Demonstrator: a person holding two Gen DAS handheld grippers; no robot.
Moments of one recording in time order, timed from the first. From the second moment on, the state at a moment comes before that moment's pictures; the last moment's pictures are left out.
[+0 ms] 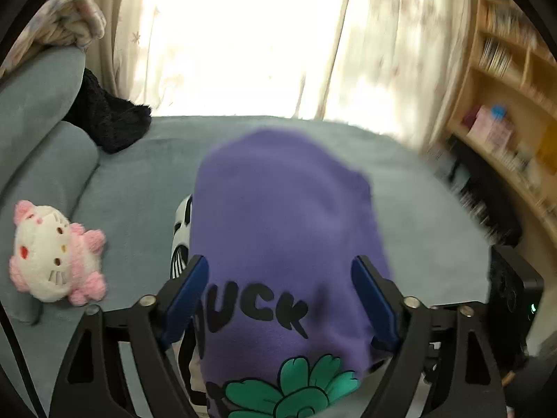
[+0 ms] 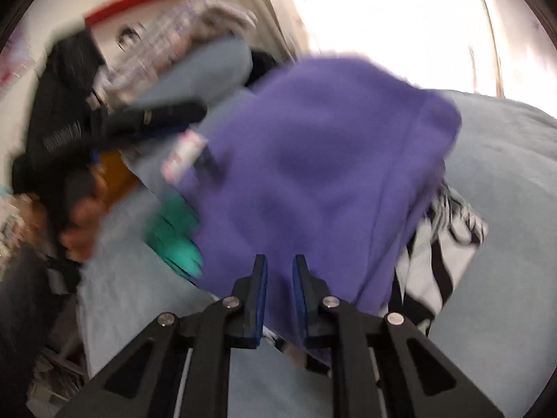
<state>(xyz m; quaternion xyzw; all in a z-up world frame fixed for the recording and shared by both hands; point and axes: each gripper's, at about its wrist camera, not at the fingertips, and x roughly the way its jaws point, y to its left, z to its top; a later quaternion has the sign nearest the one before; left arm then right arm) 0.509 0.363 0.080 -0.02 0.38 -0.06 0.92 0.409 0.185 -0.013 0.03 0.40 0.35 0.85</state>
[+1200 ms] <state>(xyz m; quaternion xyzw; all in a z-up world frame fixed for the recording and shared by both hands) 0.528 0.373 0.076 -0.10 0.41 0.04 0.91 0.489 0.126 0.001 0.10 0.44 0.21 0.86</state>
